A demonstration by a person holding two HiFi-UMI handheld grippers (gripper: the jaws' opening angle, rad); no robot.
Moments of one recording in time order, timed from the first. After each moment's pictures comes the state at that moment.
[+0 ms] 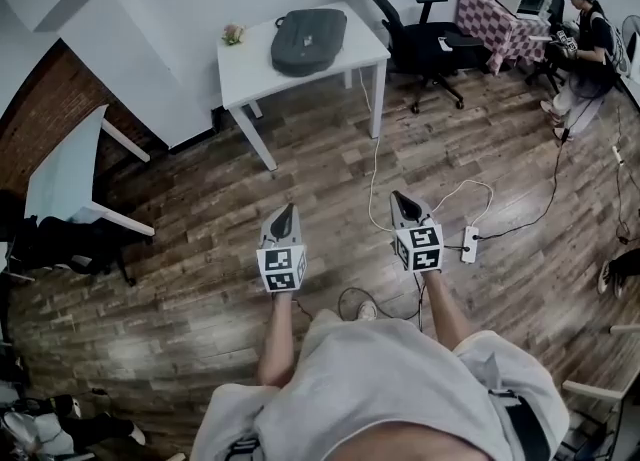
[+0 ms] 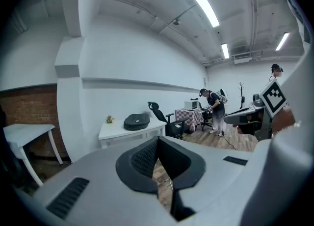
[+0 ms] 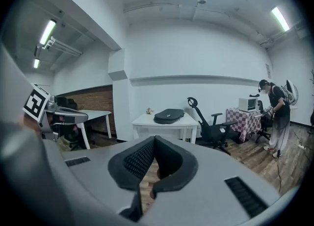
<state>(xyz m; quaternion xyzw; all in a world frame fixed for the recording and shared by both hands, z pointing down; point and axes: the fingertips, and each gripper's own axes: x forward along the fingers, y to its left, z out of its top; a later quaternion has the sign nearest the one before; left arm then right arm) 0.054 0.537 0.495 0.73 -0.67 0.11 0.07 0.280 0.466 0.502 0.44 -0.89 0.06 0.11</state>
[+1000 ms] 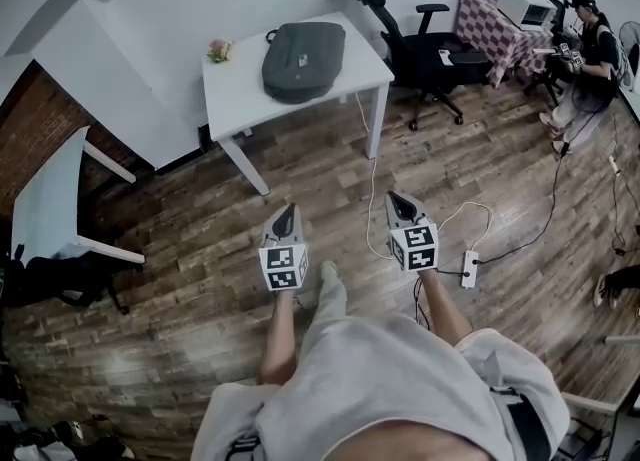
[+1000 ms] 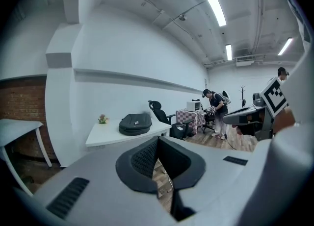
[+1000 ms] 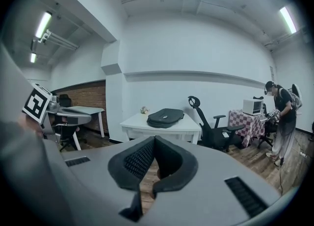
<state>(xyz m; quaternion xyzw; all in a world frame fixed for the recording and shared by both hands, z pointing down) 0.001 0.357 0.524 0.74 -0.66 0.10 0.08 0.214 0.297 0.518 0.44 -0.89 0.05 0.14</state>
